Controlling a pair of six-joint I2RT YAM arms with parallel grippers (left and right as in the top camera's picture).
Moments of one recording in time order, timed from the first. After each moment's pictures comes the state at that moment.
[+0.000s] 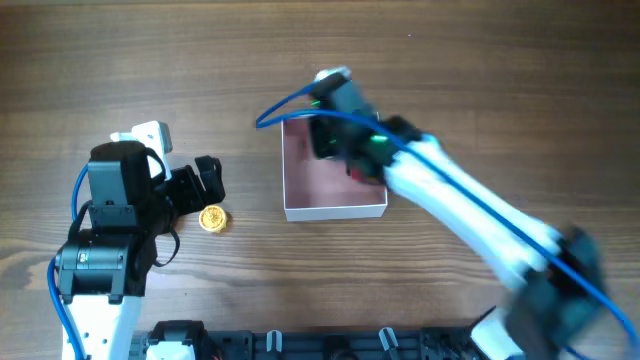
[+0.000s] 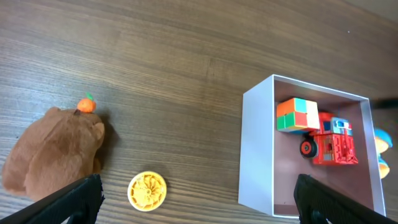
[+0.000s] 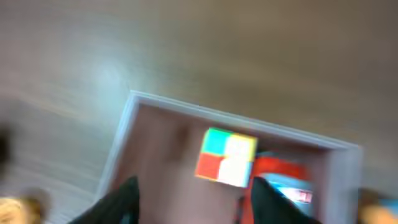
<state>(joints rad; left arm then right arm) -0.02 0.92 0.97 -0.87 0.10 -0.31 0.66 1.67 1.37 -0.58 0.16 0.33</state>
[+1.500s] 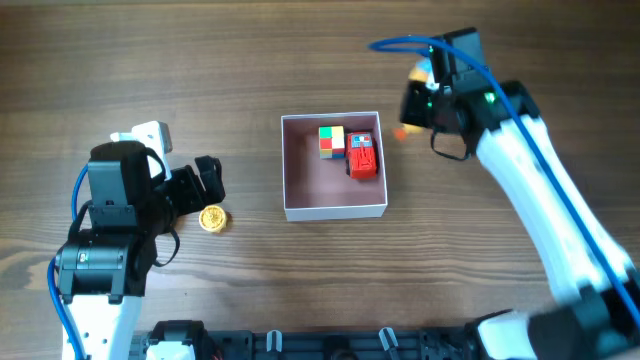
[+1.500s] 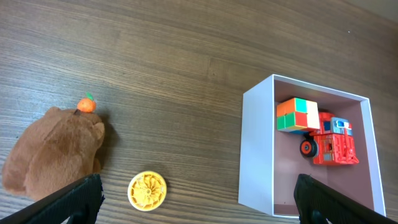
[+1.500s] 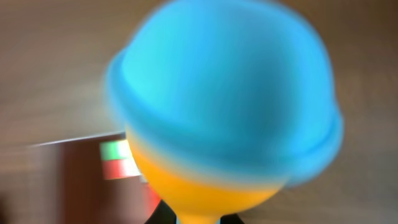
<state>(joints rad) -0.02 0.92 0.97 -0.87 0.10 -0.31 0.34 1.54 1.45 -0.82 0.02 0.44</state>
